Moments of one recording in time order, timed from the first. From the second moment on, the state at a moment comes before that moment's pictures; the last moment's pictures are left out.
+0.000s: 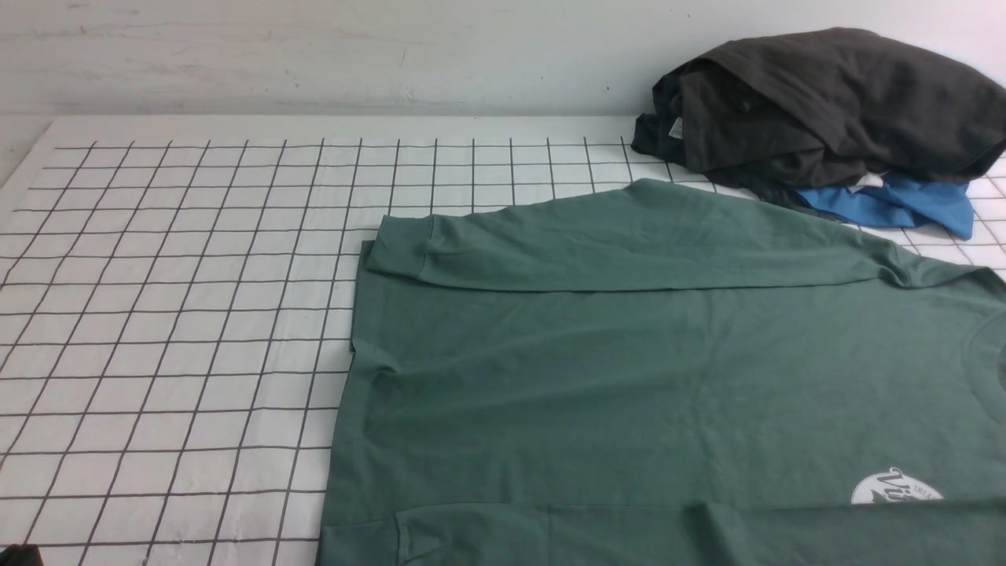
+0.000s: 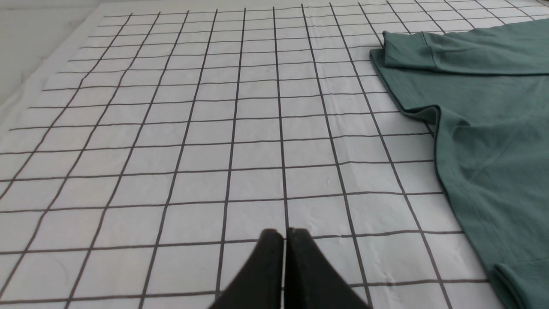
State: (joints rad) right arm -0.02 -0.01 0.02 0.04 0.37 0.02; left arm 0.02 -0.01 0.02 -0.12 0.36 0.08
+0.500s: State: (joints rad) right arm -0.02 -0.01 0.02 0.04 0.37 0.02; left arm 0.02 -0.01 0.02 -0.14 0.36 0.08
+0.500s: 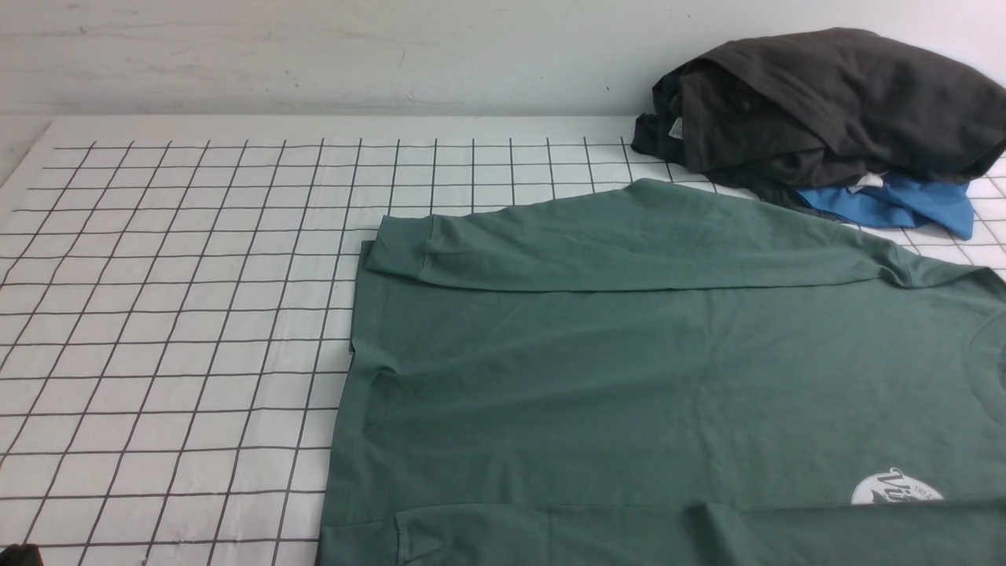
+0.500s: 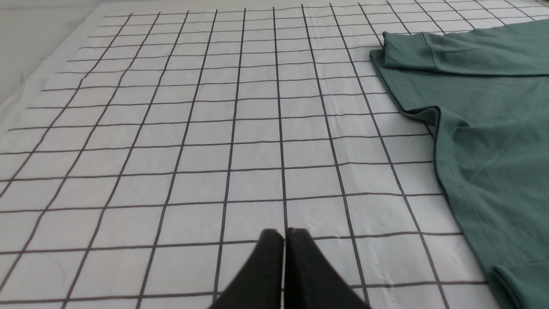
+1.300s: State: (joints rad) right arm -0.02 -0.01 0.03 0.85 0.32 0.20; left arm 0.02 -0.01 0.03 -1.28 0.29 -0.01
